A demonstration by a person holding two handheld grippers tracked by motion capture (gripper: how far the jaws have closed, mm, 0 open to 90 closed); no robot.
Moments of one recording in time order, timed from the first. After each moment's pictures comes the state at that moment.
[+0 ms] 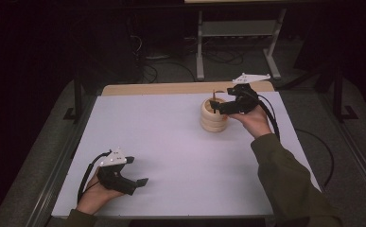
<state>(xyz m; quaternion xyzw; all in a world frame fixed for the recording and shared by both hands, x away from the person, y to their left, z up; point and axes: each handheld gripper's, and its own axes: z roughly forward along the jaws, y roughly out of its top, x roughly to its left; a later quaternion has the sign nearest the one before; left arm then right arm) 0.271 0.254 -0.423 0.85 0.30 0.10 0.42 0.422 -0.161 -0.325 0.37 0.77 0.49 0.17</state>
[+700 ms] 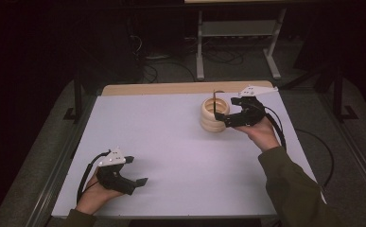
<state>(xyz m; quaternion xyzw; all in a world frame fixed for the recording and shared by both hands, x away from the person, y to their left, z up) 0.271 0.256 -0.423 0.85 0.30 0.10 0.43 0.390 -0.172 -0.339 0.35 0.77 0.50 0.16</state>
